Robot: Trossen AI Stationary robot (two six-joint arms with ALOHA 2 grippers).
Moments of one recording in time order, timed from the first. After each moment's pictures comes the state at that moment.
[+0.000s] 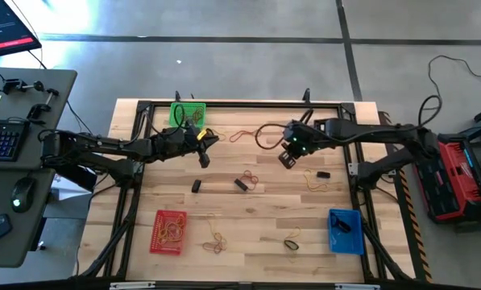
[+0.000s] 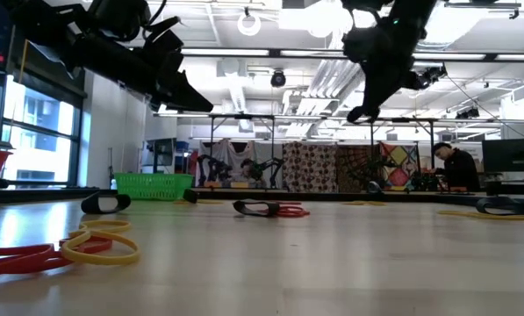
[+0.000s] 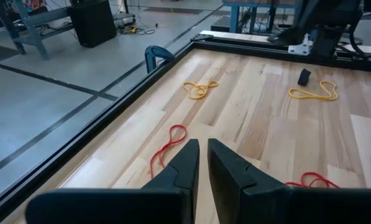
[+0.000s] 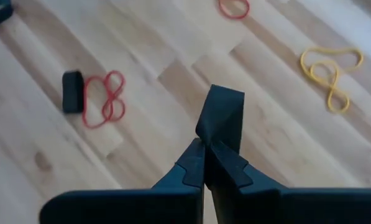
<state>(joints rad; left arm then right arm) 0.22 1.19 0.45 0.43 -0.23 -0.01 -0.16 1.35 1.13 -0.90 0.14 0.57</state>
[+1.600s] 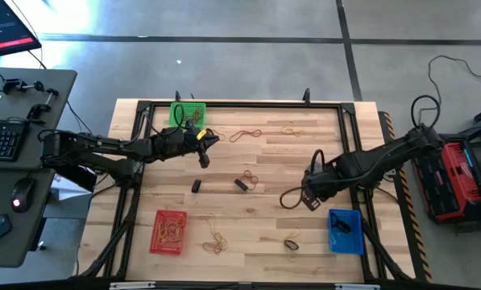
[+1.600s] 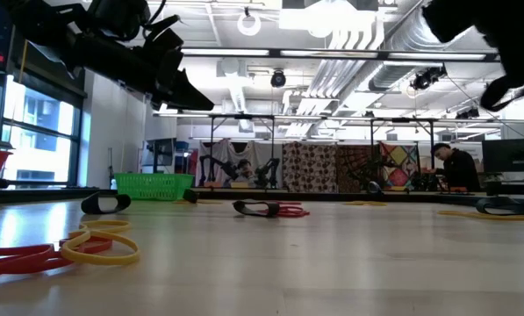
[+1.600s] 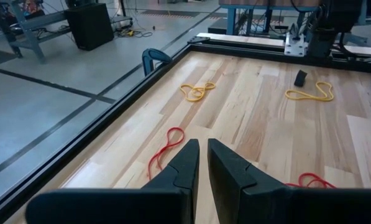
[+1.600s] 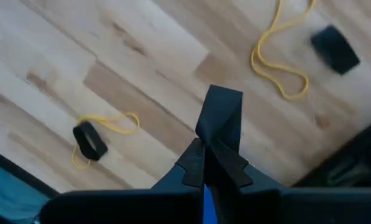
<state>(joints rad) 0.22 1.19 0.45 0.44 -0.22 0.00 0.35 1.29 1.13 -1.28 -0.04 1.24</state>
